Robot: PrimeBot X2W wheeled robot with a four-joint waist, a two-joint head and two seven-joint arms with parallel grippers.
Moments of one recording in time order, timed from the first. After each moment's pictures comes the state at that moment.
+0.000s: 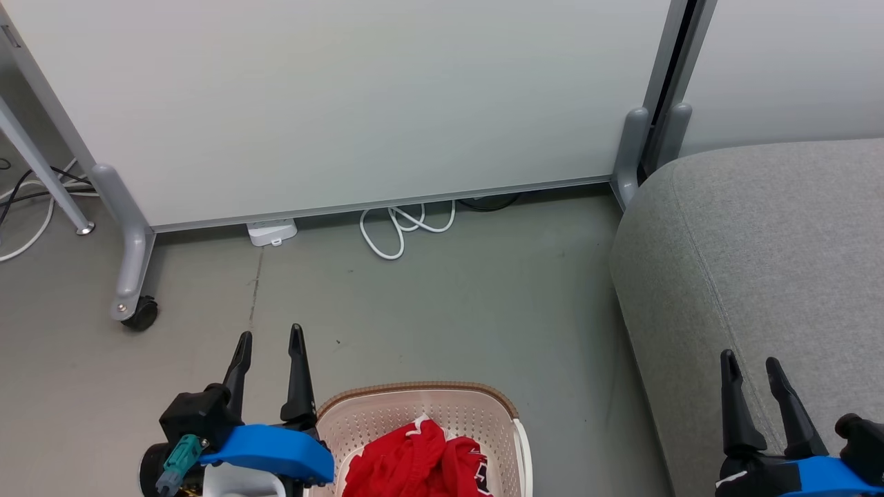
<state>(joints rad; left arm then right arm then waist) -0.06 0.08 -0.21 0.24 -0.38 0.07 -0.18 0.05 -0.04 -0.11 0.16 0.39 0.13 -0.18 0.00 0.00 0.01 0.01</state>
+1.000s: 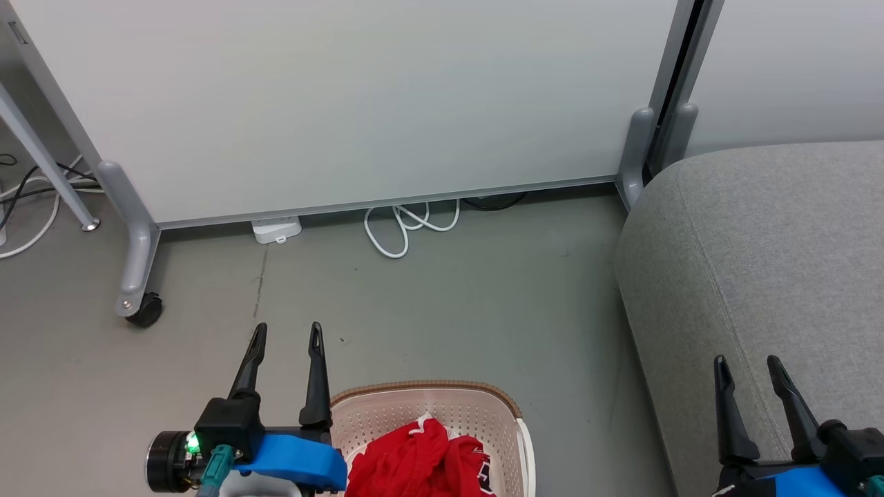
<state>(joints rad) -0.06 0.06 -0.21 0.24 -0.18 0.06 -0.24 0.07 -0.05 -0.11 0.14 0.16 0.13 -0.24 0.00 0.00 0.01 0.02</state>
